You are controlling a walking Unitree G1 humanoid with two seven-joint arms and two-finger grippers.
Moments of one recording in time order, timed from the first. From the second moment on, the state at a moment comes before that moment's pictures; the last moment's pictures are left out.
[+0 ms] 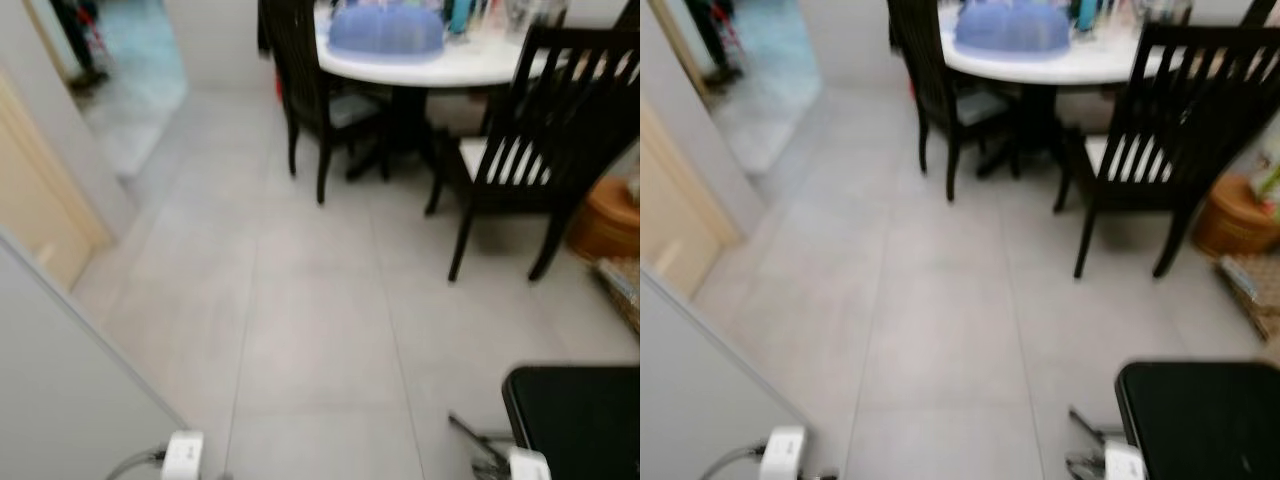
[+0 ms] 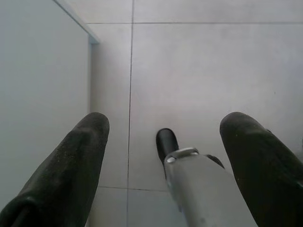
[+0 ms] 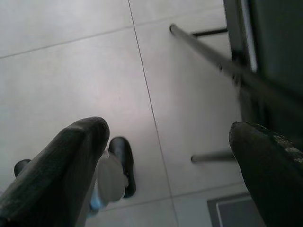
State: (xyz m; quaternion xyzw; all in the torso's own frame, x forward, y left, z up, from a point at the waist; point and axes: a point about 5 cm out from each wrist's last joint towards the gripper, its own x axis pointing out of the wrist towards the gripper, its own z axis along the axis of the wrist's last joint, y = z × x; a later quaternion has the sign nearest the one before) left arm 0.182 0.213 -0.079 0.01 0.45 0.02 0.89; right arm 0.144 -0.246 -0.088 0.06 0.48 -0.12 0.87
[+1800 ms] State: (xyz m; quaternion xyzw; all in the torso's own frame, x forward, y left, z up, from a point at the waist) left arm 0.157 0.196 -0.095 -0.08 0.50 0.05 0.86; right arm 0.205 -0.194 -0.072 0.11 0.44 -0.02 0.89
